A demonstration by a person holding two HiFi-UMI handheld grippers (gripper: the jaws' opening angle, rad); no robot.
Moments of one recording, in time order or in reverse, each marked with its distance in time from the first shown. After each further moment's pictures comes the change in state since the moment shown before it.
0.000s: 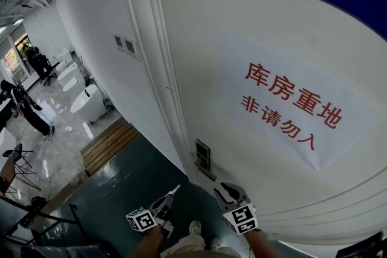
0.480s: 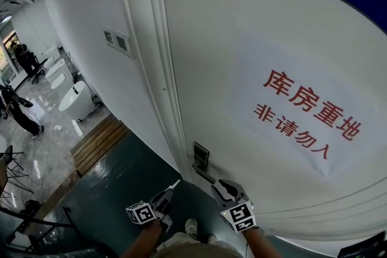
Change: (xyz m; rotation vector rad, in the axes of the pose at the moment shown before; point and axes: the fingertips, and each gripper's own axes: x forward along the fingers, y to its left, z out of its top) left arm 0.044 0.038 0.014 -0.062 0.068 -0.051; right arm 0.032 -0.012 0.004 -0.014 0.033 -0.055
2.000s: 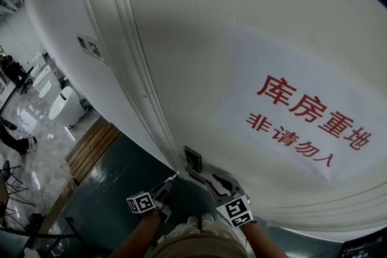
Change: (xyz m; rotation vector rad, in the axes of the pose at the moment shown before) left arm 0.069 0.037 0.009 -0.039 0.132 -0.026; right arm 0.028 -0.024 0.001 0.027 0.009 -0.027
